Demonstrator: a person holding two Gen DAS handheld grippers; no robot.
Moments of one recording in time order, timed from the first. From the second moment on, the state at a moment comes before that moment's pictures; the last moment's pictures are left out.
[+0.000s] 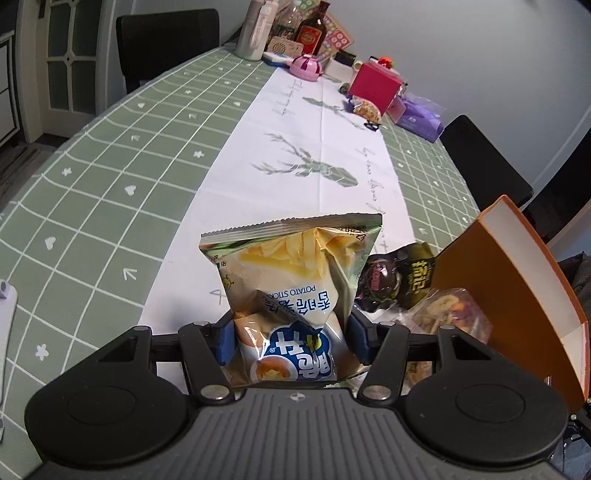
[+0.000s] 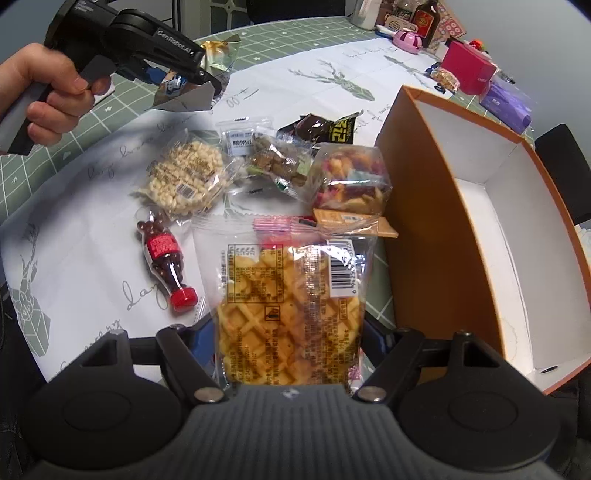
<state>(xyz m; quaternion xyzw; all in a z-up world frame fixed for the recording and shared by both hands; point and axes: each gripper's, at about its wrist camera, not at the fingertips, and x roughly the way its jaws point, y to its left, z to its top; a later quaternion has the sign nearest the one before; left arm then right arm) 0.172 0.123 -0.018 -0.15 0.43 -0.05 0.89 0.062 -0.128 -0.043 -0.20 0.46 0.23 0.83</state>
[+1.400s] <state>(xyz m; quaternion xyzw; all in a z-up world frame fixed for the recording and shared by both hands) 0.220 -0.157 0.036 0.10 0.41 -0.32 0.85 0.164 -0.347 0.009 0.23 0.36 -0.05 0.90</state>
